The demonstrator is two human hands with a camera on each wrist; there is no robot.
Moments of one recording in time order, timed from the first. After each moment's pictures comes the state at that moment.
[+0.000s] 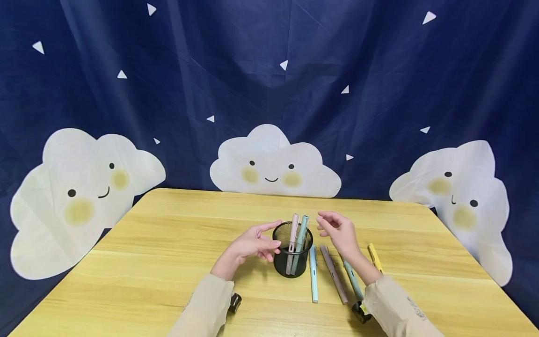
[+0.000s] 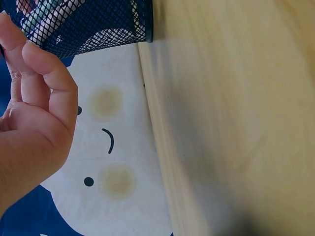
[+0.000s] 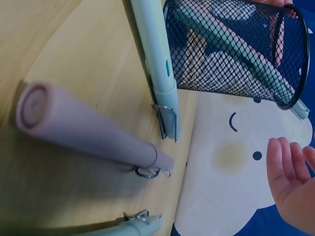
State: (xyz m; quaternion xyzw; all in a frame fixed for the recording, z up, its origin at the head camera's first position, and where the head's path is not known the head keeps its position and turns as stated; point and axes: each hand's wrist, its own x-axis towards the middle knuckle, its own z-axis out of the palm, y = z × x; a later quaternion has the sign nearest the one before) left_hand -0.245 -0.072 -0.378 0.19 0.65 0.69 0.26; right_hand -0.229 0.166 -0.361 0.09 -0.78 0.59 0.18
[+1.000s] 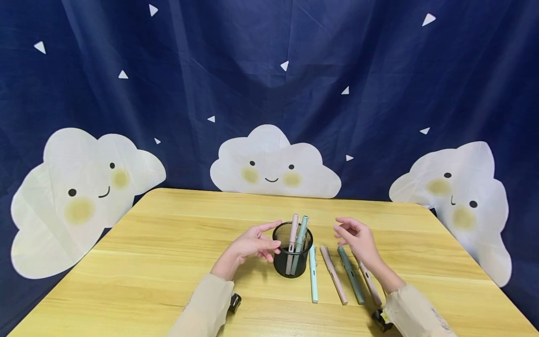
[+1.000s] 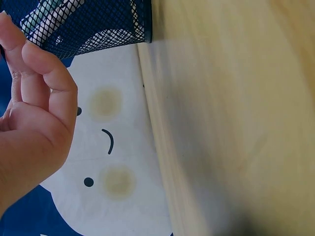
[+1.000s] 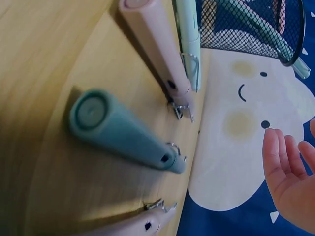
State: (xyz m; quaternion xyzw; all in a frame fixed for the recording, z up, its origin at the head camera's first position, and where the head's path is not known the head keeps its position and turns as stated) left_hand -0.245 -0.073 -0.379 0.20 0.65 0.68 0.26; right_hand -0.218 0.209 -0.370 0.11 -0.78 0.60 0.15
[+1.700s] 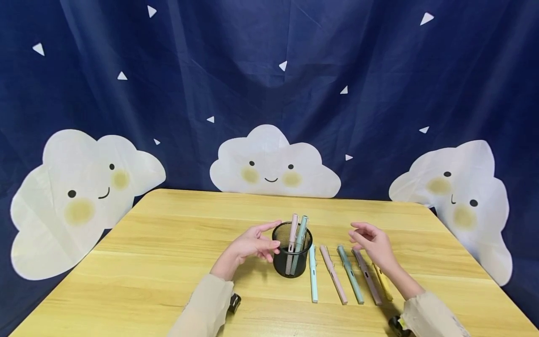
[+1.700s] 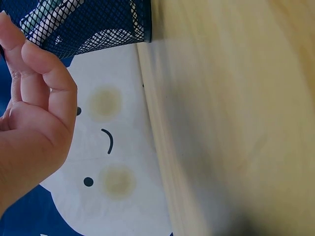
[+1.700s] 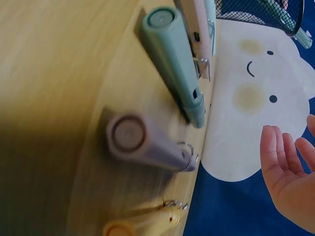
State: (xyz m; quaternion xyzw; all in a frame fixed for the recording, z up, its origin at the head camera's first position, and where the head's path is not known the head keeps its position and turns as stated) left_hand -0.245 -0.073 -0.379 0.19 0.66 0.68 0.26; right_hand -0.253 0.279 -0.436 0.12 -0.78 0.59 0.16
